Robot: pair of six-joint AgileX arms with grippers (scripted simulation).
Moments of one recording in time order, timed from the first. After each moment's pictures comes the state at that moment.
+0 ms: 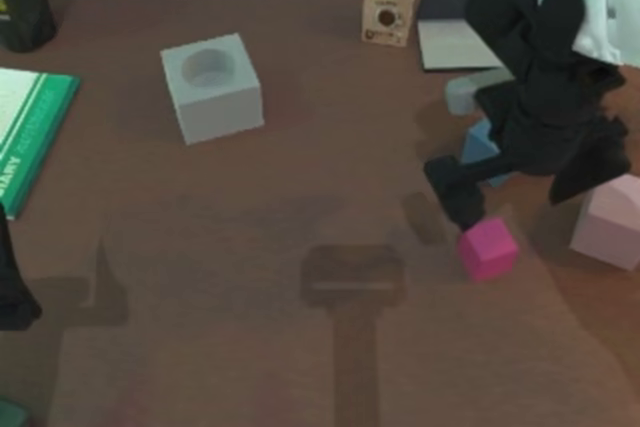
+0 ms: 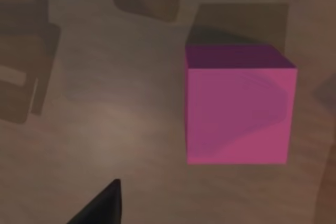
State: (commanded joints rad) left arm 0.00 0.00 0.00 0.00 0.00 0.00; right arm 0.45 1.94 1.48 -1.07 0.00 0.13
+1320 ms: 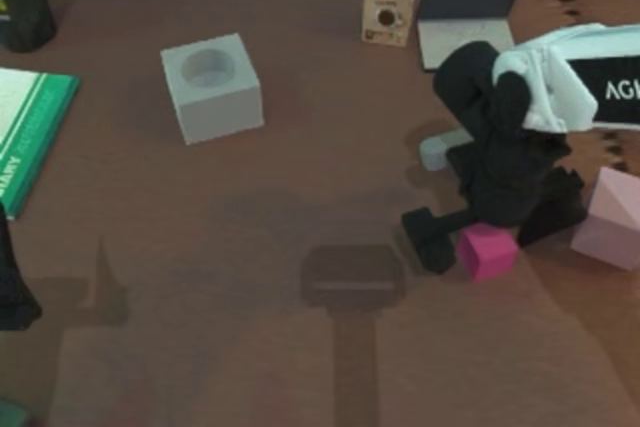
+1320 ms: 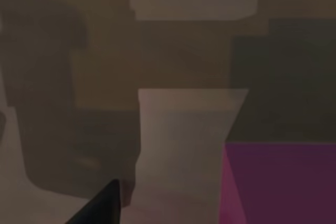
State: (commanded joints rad) left arm 0.00 0.00 0.00 0.00 0.00 0.00; right arm 0.47 2.13 1.35 -0.78 0.00 0.14
